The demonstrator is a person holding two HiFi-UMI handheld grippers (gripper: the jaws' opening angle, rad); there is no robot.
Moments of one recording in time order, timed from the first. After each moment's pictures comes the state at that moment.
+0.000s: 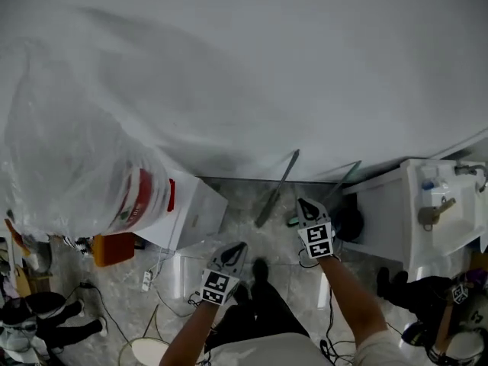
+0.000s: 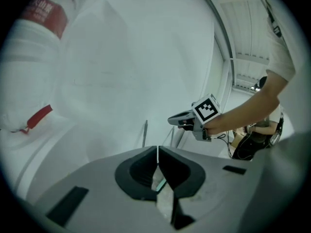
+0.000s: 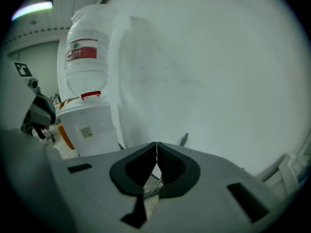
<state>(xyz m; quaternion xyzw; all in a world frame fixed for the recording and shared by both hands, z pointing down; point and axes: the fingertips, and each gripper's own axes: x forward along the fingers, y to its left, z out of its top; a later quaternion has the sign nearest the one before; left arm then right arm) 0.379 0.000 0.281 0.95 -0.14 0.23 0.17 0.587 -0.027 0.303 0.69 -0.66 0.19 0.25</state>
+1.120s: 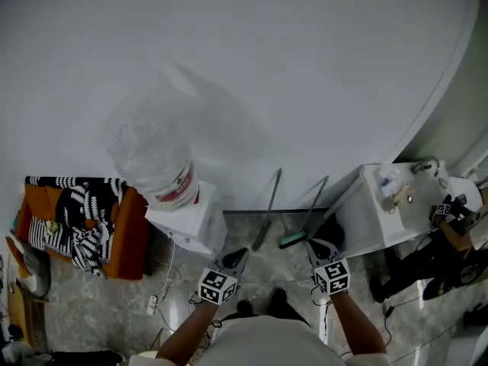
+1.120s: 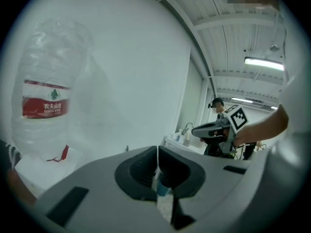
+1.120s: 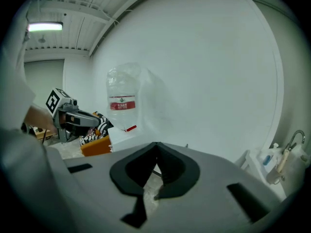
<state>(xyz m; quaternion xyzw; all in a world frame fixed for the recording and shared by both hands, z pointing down) 0.244 0.126 0.068 0.98 -0.08 0.12 0.13 0.407 0.224 0.058 0.72 -0.65 0.14 0.18</state>
